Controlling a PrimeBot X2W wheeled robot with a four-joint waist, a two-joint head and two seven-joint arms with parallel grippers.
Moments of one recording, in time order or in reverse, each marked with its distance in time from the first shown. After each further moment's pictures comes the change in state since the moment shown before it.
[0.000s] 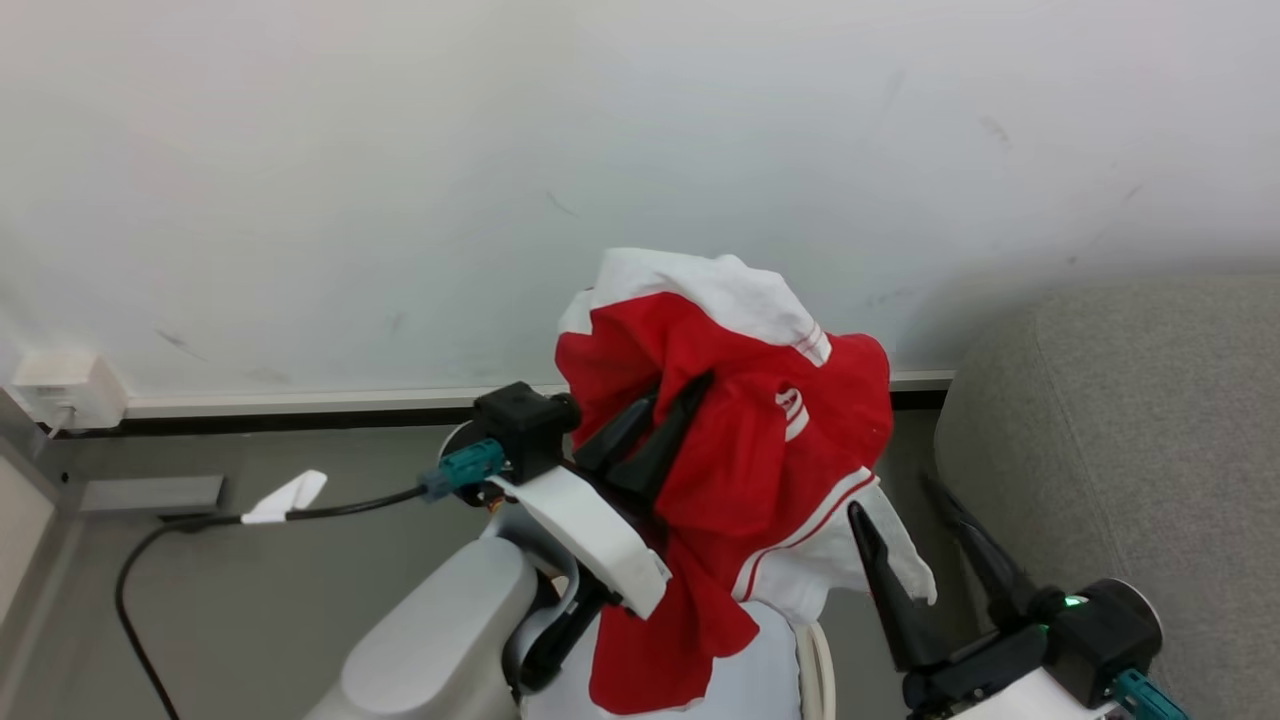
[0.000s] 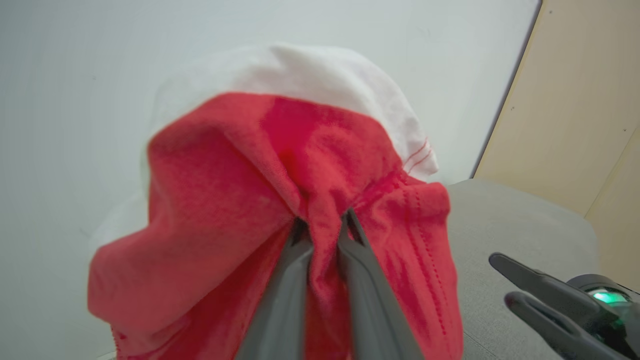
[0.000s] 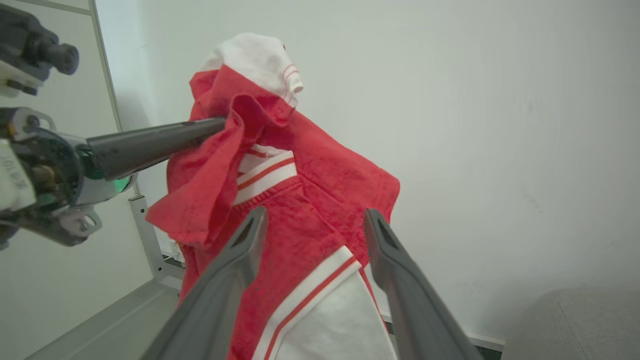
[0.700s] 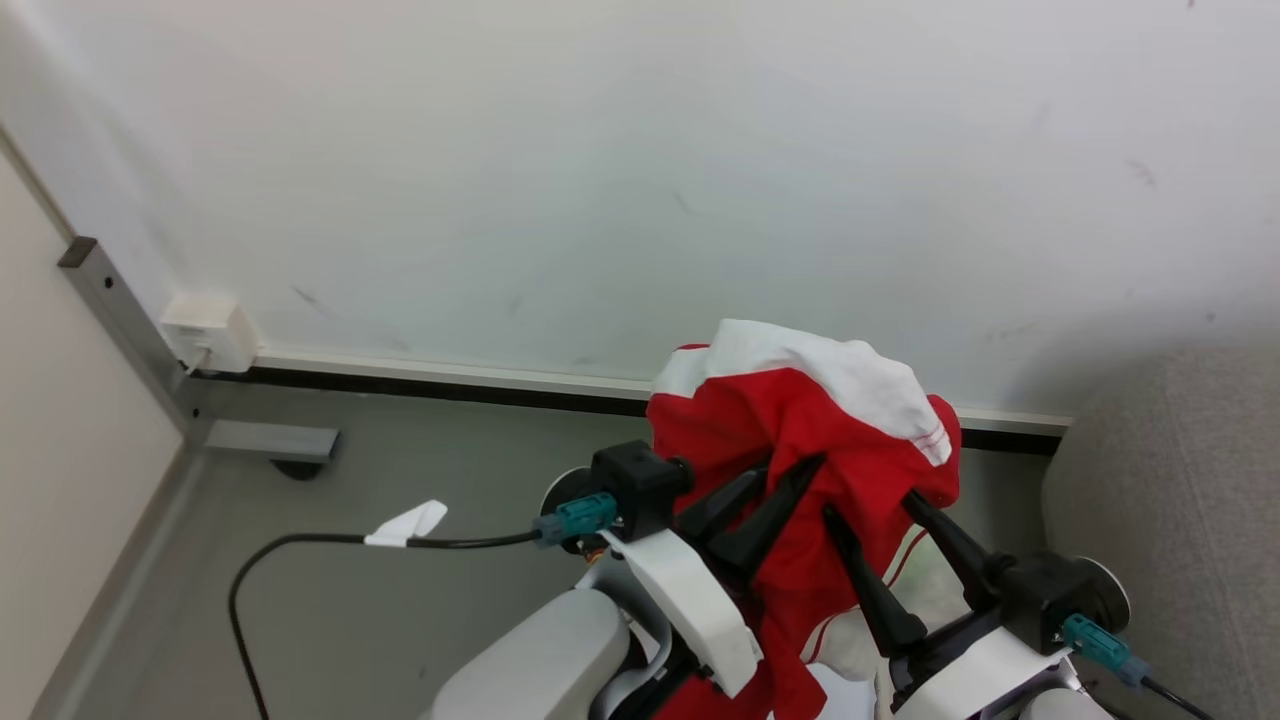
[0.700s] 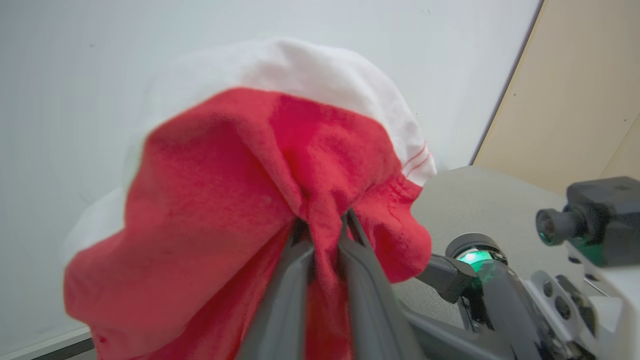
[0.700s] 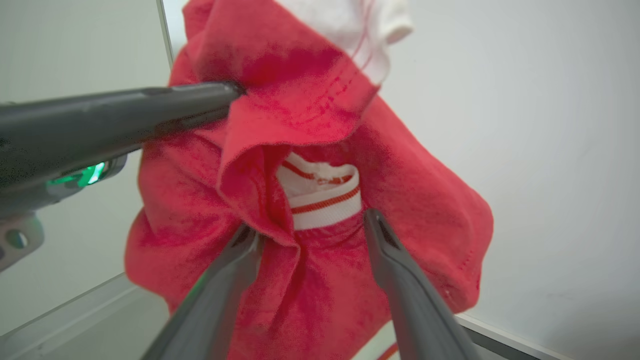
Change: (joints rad) left arm 0.005 -0.084 -0.141 0.035 -0.011 -0.015 -0.007; right arm -0.160 -0.047 0.147 0.228 0.088 0.000 0.000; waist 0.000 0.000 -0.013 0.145
